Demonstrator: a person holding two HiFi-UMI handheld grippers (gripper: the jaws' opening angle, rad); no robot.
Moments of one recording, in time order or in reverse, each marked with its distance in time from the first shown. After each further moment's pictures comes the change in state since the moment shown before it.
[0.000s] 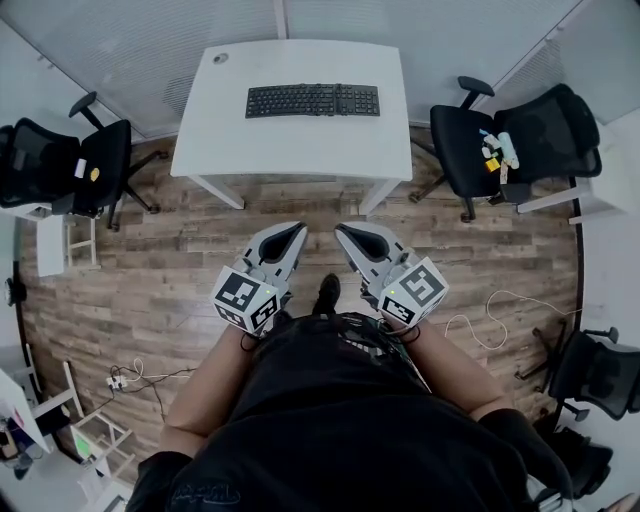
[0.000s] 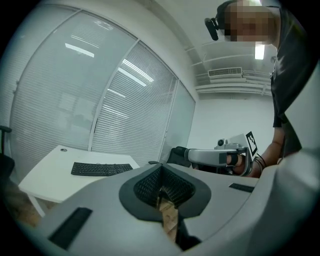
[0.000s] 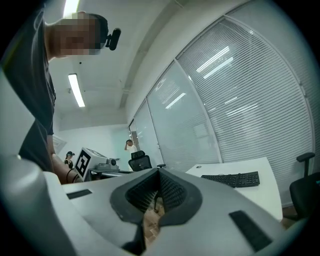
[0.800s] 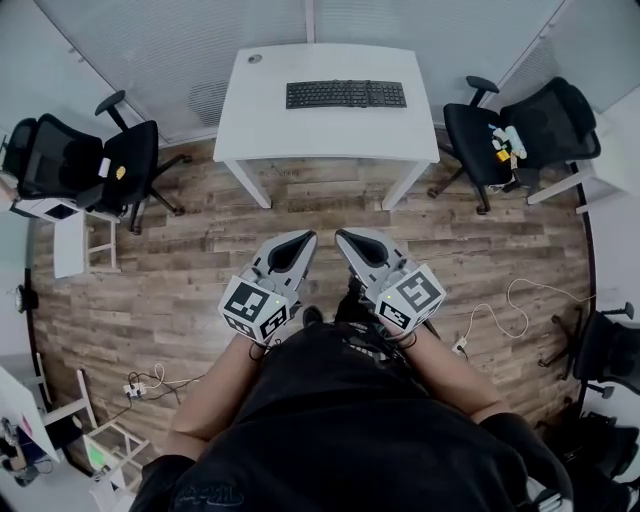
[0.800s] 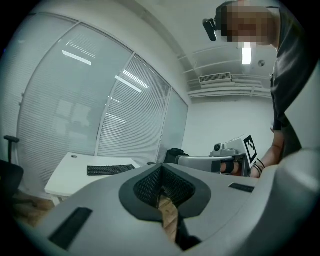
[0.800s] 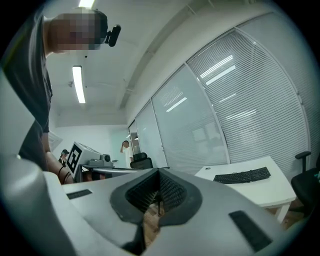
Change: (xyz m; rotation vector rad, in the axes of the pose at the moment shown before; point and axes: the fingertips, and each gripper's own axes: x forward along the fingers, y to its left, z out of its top) left arm -0.160 -0.011 -0.001 0.051 -0.033 -0.037; right arm 0.042 0.156 -0.020 -0.019 -0.052 -0.064
